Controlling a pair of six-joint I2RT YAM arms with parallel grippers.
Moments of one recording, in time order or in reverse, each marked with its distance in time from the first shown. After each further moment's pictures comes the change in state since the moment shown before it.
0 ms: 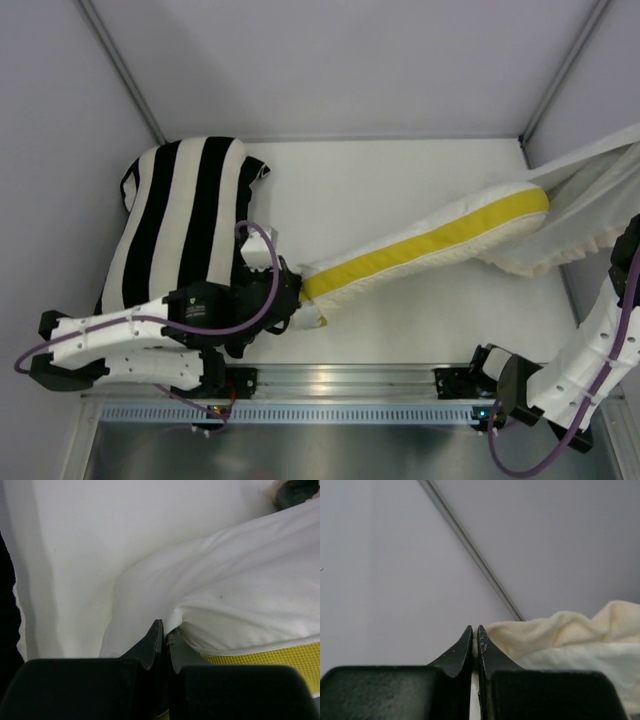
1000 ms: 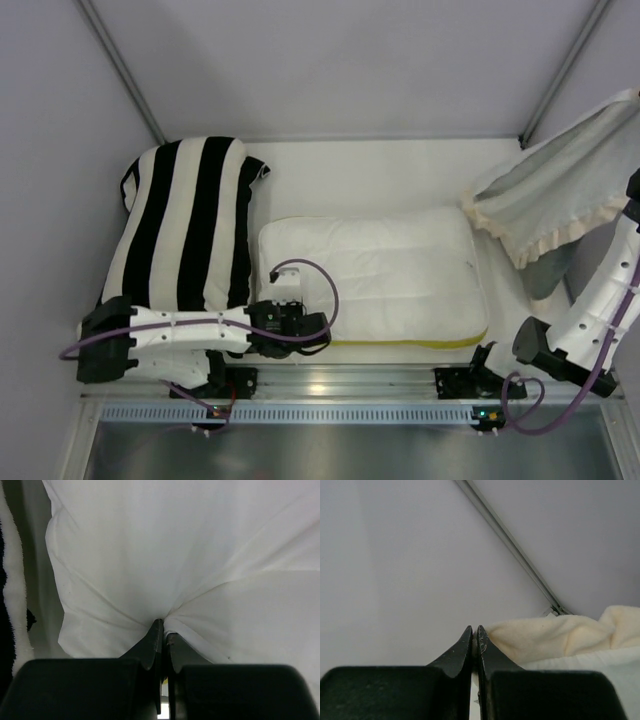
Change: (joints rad) left arm 0.047 0.340 -0.335 0.036 0.125 -0.214; right arm -0.002 0.209 0.079 0.016 -0.154 0.130
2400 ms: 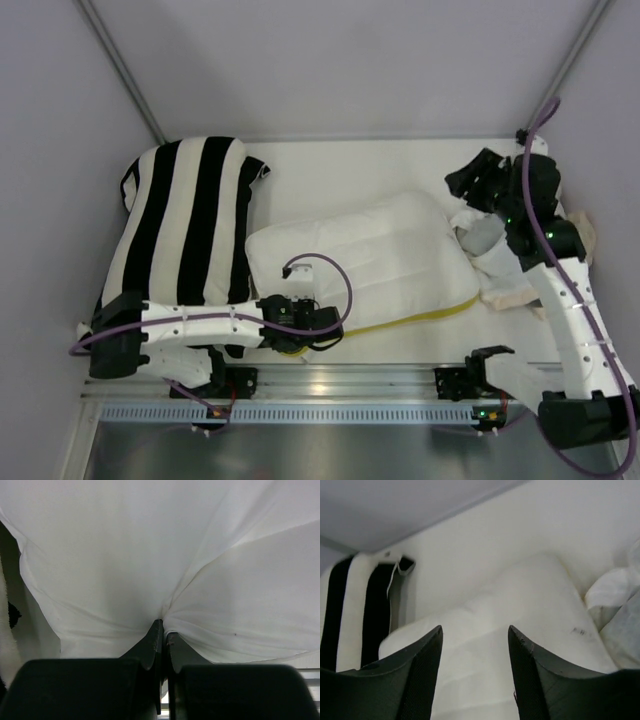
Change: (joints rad) left arm 0.003 0.054 0.112 -0.037 0.052 0.008; right arm 0.617 -0.299 -0.976 0.241 0.028 -0.123
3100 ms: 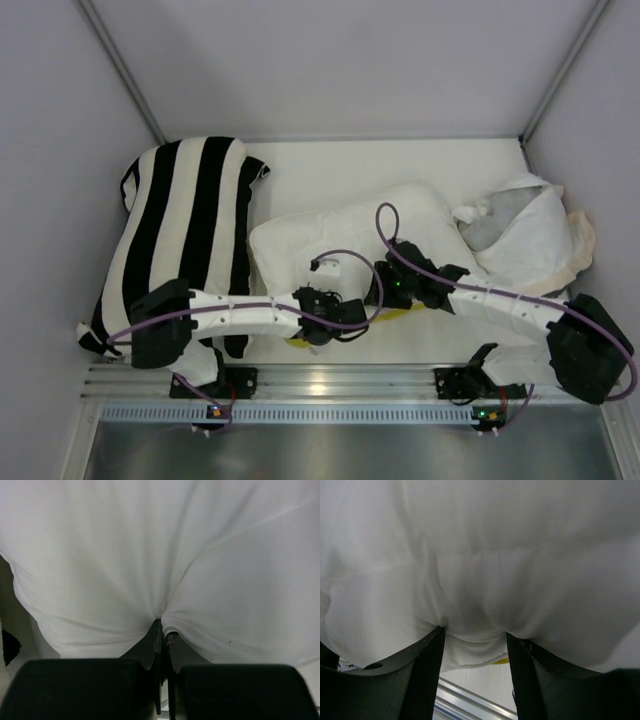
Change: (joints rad) left arm 0.024 0.220 0.119 0.043 -0.057 0.124; right arm 0.669 0.122 -0.678 0.245 -0.054 0.281
